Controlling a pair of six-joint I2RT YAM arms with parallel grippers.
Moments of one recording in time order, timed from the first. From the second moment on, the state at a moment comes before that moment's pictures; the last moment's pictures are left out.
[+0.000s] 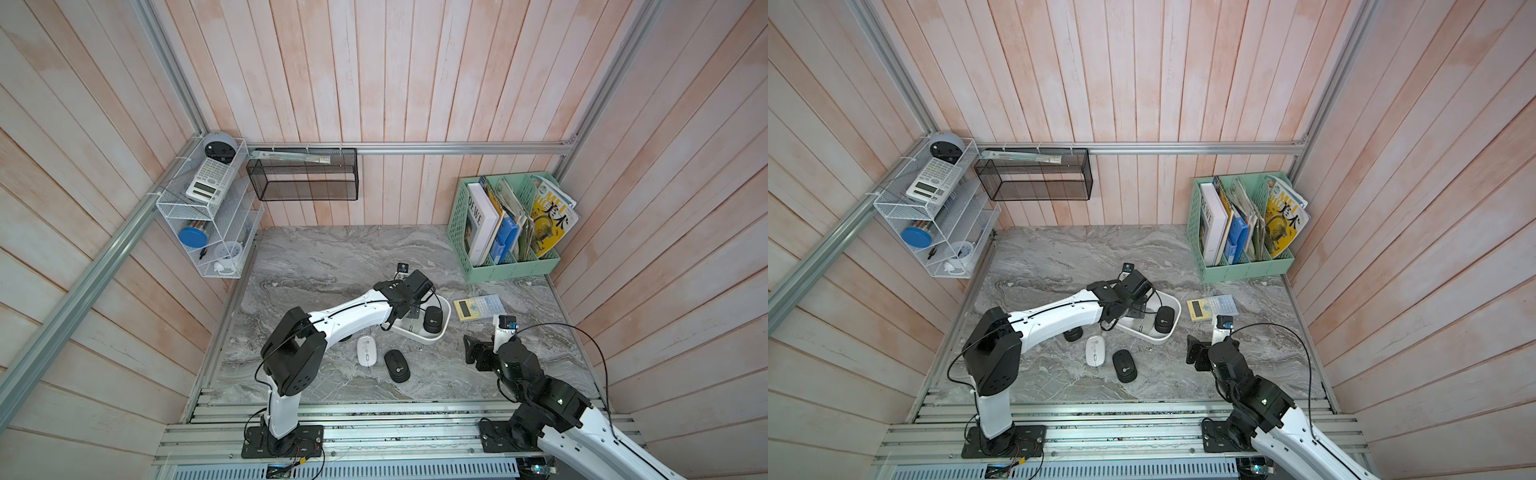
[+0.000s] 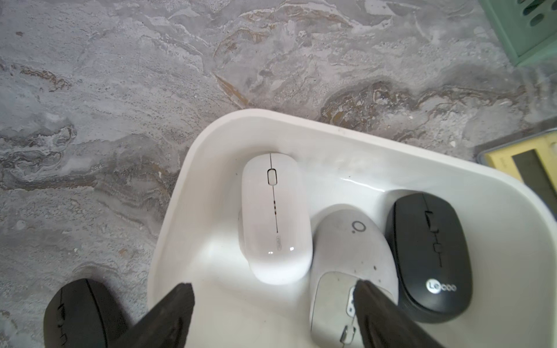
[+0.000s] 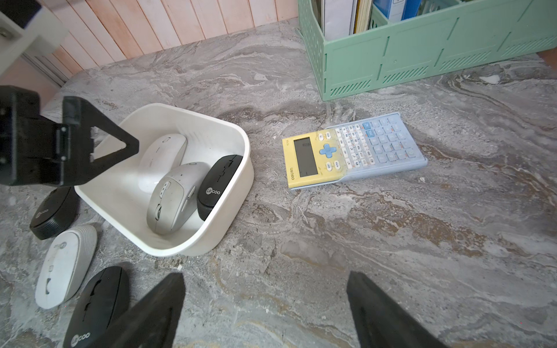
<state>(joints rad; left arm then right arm) -0.87 1.95 1.54 -0.70 -0.42 -0.59 0.75 0.41 0.36 -0.52 0.43 0.55</state>
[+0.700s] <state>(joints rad) -0.79 2.19 1.69 -0.76 -0.37 -0.61 0.75 0.40 0.36 -0.52 0.42 0.55</state>
